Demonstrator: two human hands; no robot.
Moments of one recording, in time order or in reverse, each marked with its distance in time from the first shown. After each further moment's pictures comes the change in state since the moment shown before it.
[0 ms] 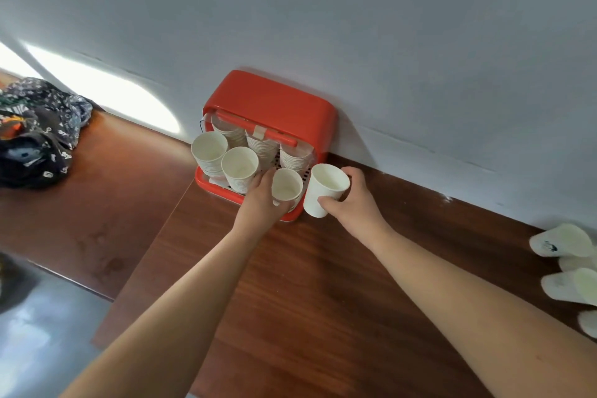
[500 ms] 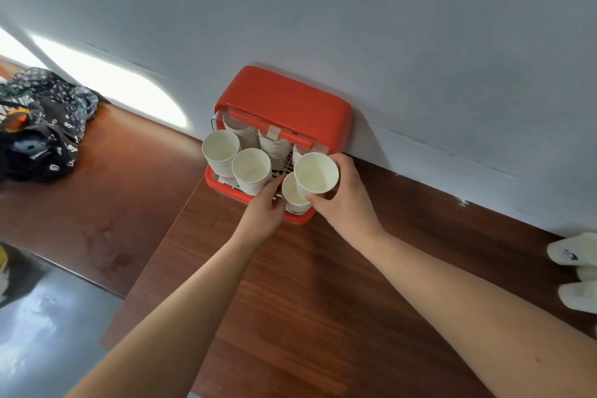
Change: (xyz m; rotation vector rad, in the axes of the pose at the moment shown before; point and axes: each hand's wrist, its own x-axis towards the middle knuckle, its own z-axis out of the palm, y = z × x) left_hand -0.002 -0.021 -0.010 -0.300 -0.108 -0.075; right_hand 0.011 -0.026 0.036 -0.174 0.074 -0.298
